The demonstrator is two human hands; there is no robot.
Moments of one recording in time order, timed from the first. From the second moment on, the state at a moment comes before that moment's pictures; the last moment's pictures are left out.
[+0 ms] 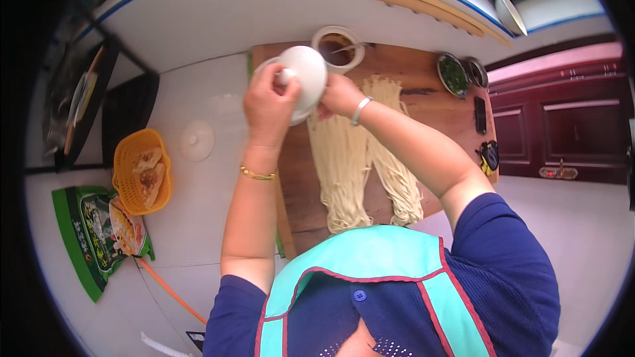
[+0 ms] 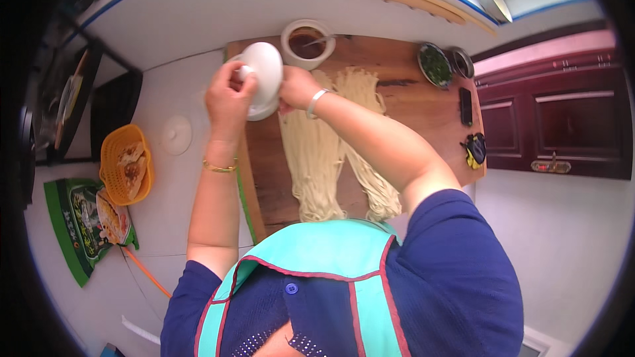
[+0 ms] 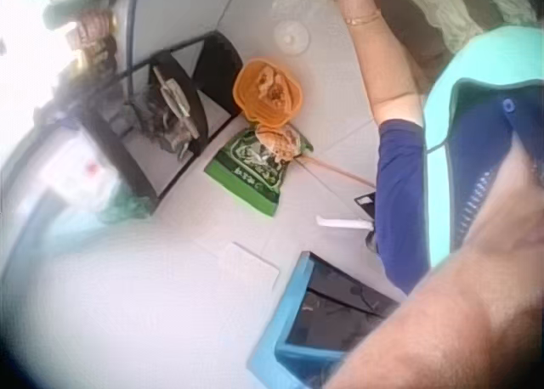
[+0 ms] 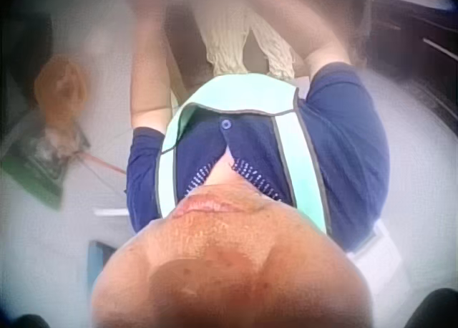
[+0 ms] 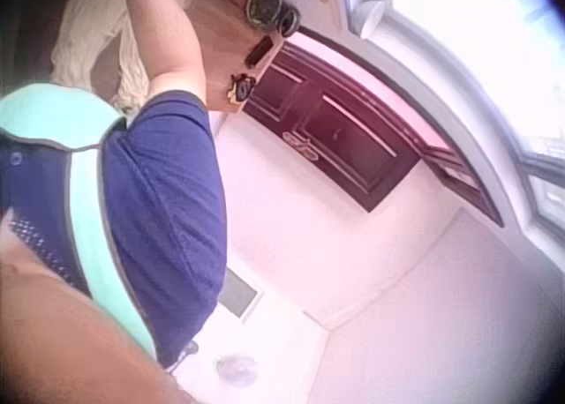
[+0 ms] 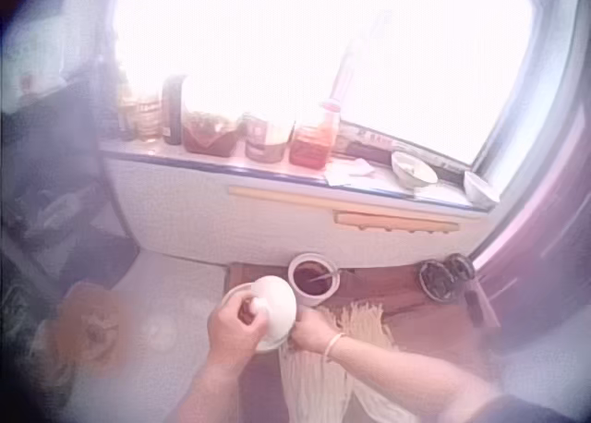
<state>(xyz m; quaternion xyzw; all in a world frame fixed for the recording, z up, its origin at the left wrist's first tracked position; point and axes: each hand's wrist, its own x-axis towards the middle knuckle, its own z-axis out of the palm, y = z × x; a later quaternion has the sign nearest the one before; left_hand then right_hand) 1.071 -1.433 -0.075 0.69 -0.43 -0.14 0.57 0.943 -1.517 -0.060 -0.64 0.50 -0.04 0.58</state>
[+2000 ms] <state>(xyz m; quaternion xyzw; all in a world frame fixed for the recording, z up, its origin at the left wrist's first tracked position) 0.898 -1.225 -0.086 0.73 -0.53 -0.07 0.43 0.791 -1.375 -0.079 -0.65 0.28 -0.07 0.71</state>
